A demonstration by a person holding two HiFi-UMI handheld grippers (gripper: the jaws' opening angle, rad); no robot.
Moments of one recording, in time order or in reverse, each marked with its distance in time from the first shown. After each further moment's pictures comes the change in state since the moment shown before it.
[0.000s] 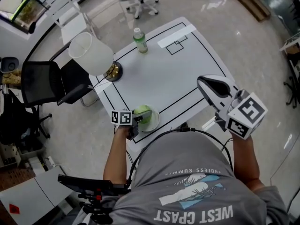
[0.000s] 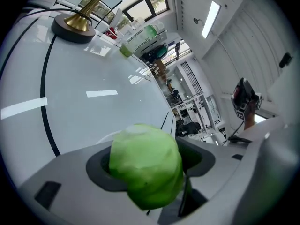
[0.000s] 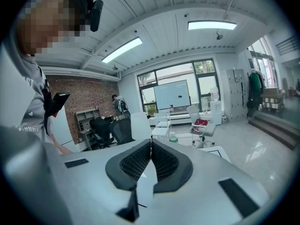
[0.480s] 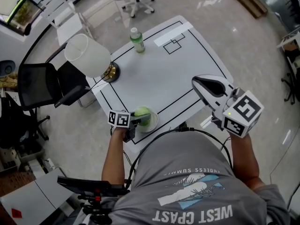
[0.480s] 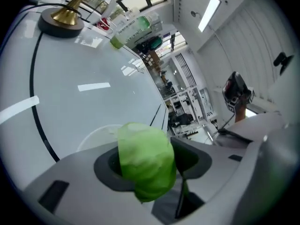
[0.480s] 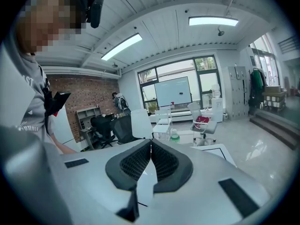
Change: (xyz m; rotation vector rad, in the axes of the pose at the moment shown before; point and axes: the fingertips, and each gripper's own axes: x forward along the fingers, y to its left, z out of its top) left arm -0.005 -0.021 -0.009 0.030 0.113 -0.082; right arm 0.014 0.002 -0.004 0.001 0.037 0.013
